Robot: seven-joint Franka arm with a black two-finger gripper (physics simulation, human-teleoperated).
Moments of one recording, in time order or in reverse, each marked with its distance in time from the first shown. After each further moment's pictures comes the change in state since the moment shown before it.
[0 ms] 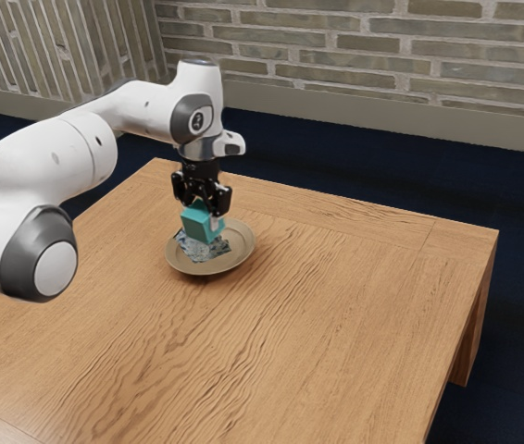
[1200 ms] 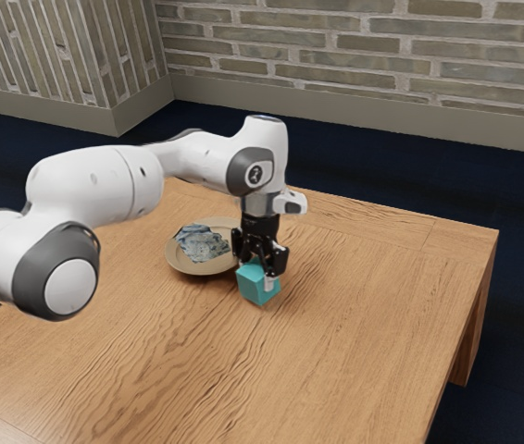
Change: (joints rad) arm -0.083 0.055 -0.159 -0.112 0.015 0.045 -0.017
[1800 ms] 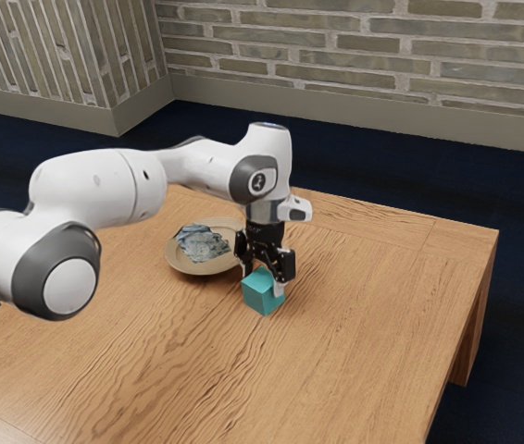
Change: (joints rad) arm 0.001 -0.001 -0.022 -0.030 -0.002 0.035 -0.003
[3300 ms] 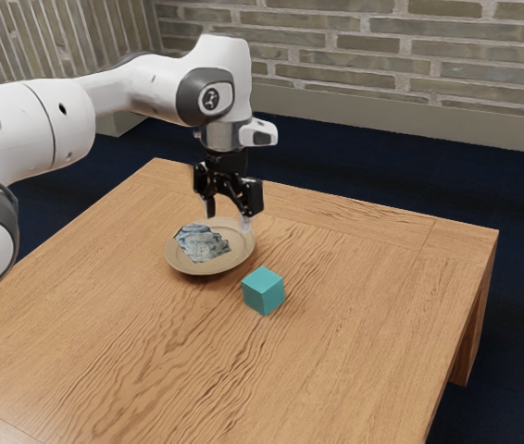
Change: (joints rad) arm 0.040 -0.375 -0.004 -0.177 0.007 -0.118 -0.064
